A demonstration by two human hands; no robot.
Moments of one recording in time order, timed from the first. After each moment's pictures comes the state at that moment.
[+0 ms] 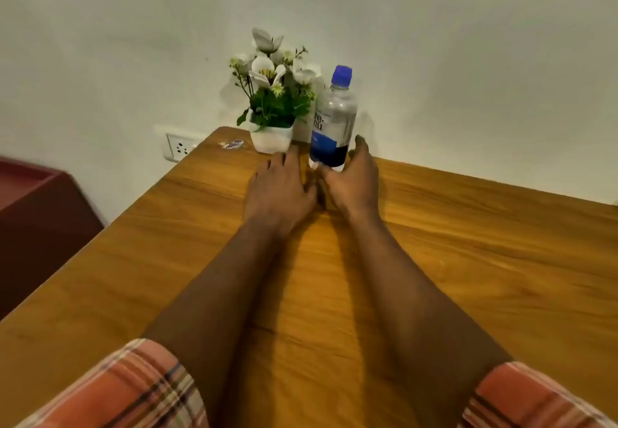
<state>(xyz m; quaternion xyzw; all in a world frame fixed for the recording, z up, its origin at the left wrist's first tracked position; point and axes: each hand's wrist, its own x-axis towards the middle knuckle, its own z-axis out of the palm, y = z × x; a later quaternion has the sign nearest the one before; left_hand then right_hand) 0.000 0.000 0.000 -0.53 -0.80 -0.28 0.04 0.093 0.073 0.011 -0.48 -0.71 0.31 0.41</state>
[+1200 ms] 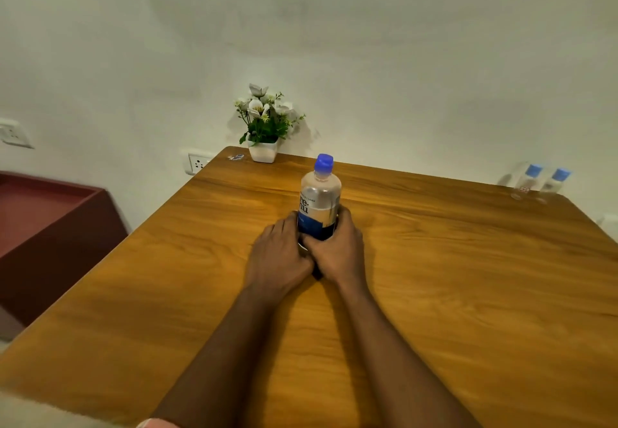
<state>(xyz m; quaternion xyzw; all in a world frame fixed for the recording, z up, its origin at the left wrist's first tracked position) 0.130 -0.175 0.005 -0.56 -0.76 -0.33 -0.01 0.229 -0.118 0.017 -0.45 -0.71 0.35 0.42</state>
